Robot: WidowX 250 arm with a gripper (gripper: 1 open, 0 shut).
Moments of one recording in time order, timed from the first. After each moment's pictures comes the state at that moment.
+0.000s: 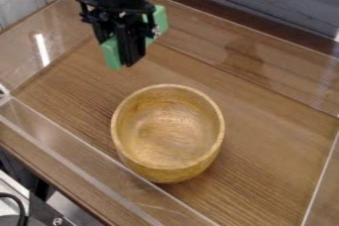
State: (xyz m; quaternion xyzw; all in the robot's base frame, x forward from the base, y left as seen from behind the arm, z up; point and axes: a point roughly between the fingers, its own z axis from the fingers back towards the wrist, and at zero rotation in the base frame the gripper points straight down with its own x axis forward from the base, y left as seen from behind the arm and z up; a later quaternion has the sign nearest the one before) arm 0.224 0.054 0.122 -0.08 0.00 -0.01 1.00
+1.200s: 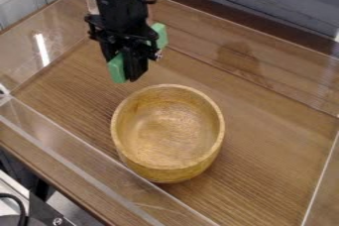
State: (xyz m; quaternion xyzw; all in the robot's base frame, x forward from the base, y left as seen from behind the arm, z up) arm 0.238 0.062 0.087 -0.05 -0.01 -0.02 1.00
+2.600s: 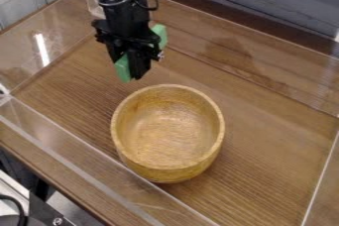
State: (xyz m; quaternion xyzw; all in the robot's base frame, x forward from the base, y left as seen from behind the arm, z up) arm 0.262 0.087 0.062 -0.05 -0.03 0.02 1.00
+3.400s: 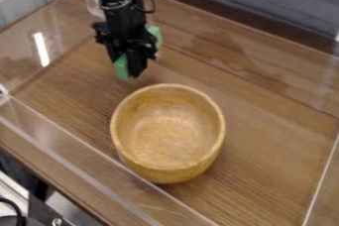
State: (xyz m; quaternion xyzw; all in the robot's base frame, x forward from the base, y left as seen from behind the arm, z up) arm 0.280 0.108 0.041 -0.04 -0.03 0.03 1.00
